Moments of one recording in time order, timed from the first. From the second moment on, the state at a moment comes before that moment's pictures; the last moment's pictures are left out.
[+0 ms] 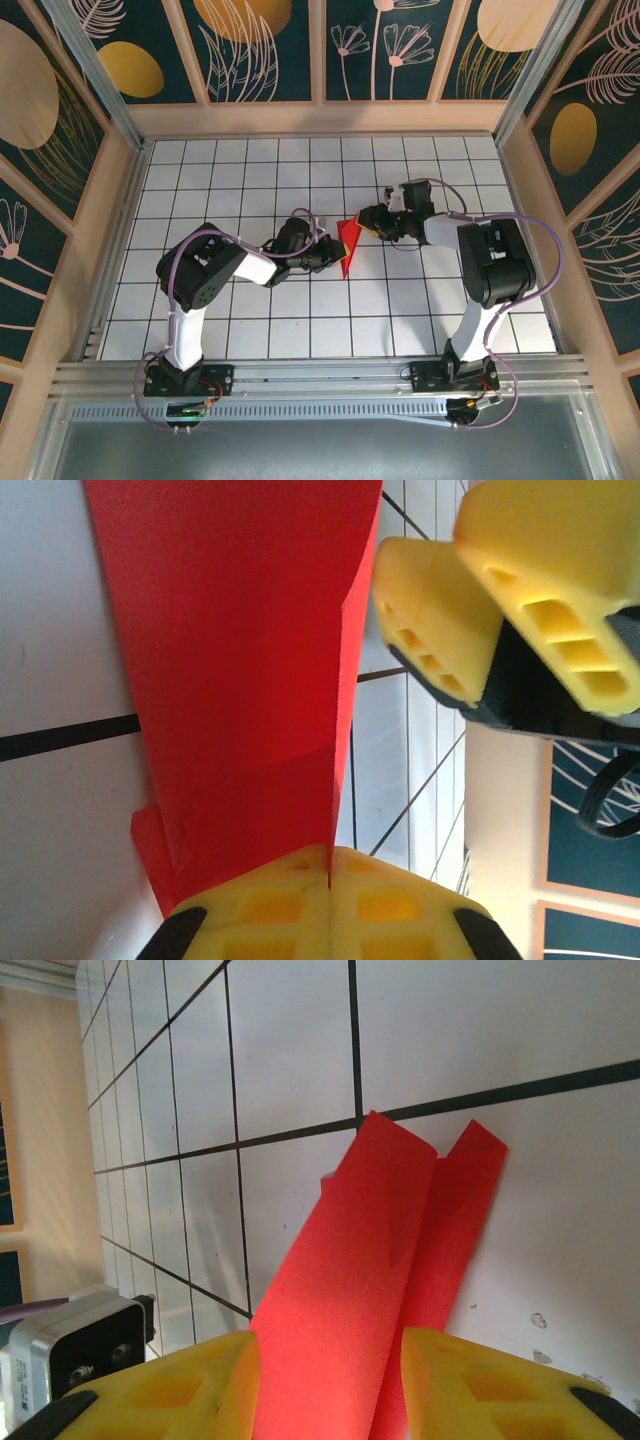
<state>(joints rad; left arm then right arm) -0.71 2.02 0.83 0.72 0.49 -1.17 0.25 1.81 0.92 0.07 -0.68 0.68</state>
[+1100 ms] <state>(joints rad) -0.70 2.08 0.80 0.85 0.53 -1.29 0.31 1.86 0.92 0.07 -0.62 0.69</state>
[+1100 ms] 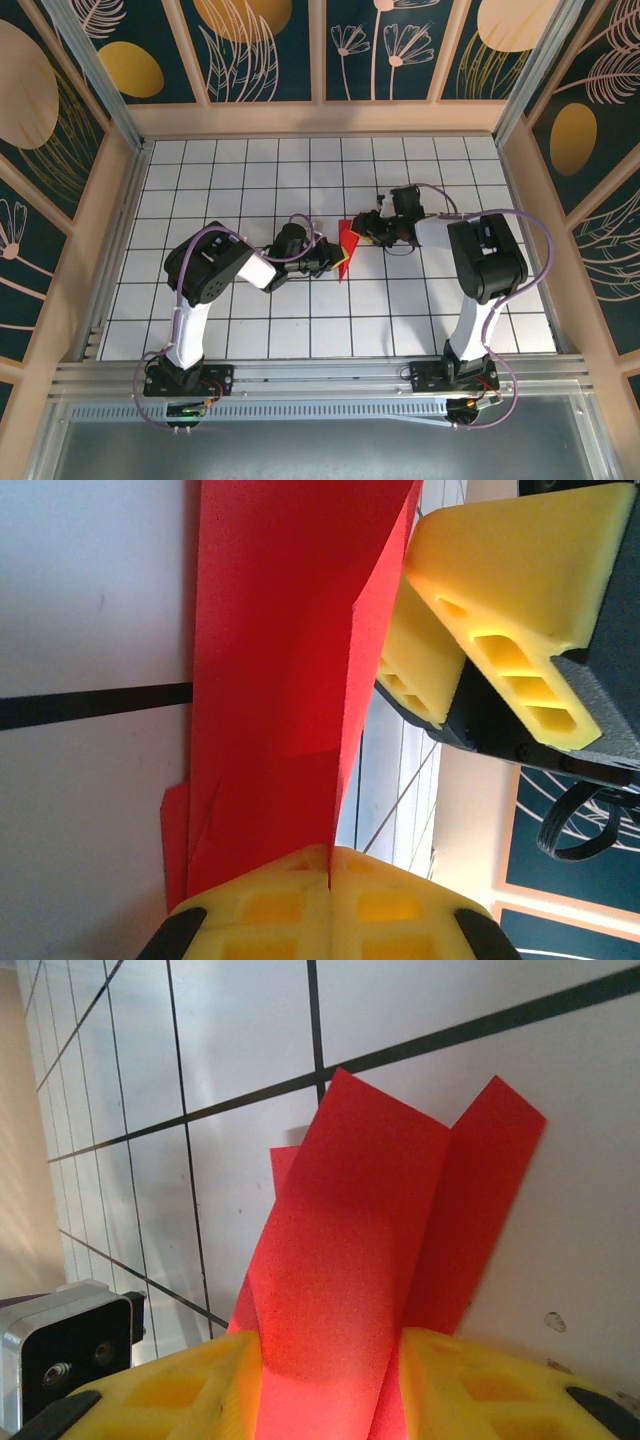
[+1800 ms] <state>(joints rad) -0.70 2.06 0.80 0.82 0.53 -1.26 0.32 1.89 0.97 0.00 -0.58 0.70</state>
